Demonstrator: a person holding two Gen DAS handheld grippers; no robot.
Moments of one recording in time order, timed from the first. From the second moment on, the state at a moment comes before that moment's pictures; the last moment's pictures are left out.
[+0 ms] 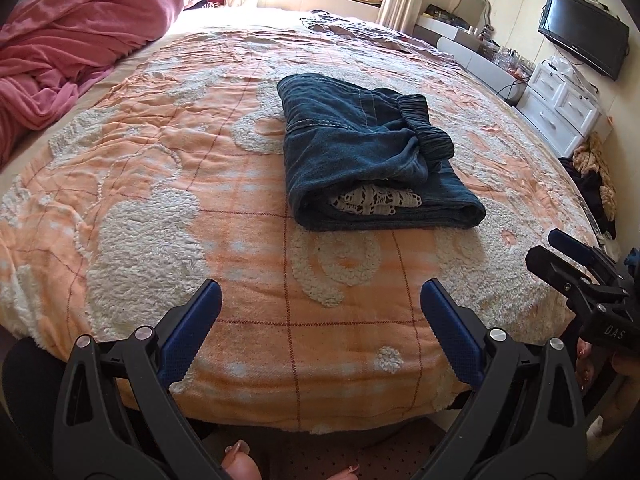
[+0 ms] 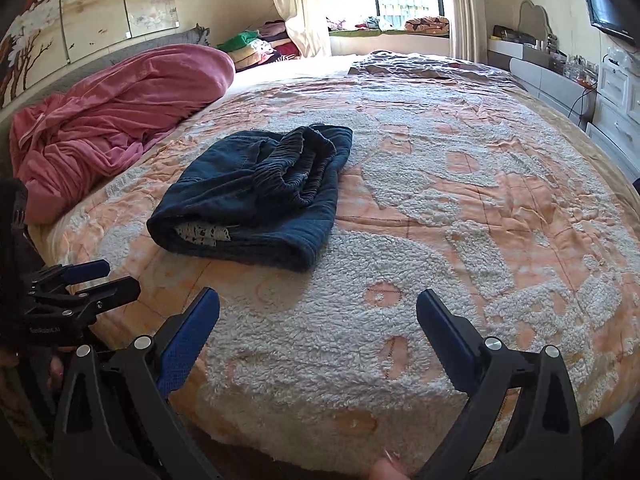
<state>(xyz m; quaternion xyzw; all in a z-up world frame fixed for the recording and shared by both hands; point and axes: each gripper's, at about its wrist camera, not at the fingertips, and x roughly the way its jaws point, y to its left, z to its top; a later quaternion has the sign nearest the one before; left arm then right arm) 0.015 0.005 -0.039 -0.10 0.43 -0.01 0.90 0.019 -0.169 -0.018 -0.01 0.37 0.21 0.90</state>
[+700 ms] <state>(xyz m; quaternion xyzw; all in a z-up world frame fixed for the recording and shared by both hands) 0.015 0.001 -0.044 -0.09 0.43 -0.02 0.90 0.022 -0.171 -0.023 -0.01 0.37 0.20 0.91</state>
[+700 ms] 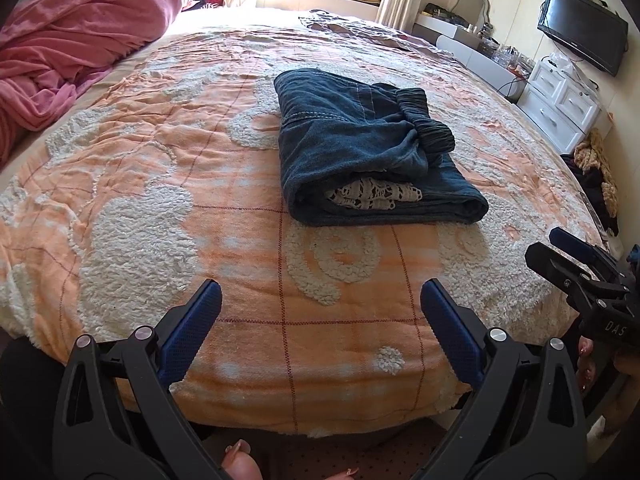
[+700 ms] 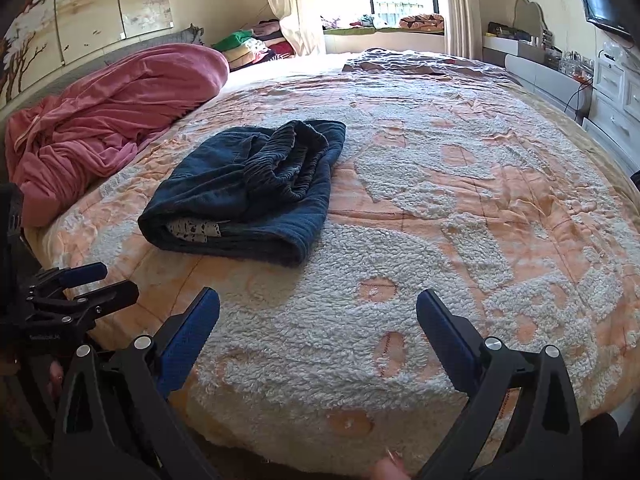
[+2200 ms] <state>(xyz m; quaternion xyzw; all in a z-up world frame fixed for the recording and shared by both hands) 0.014 0.004 -0.040 -0.09 0.43 0.00 0.90 0.021 -0.173 -0.025 -0.01 0.38 0.20 0.91</state>
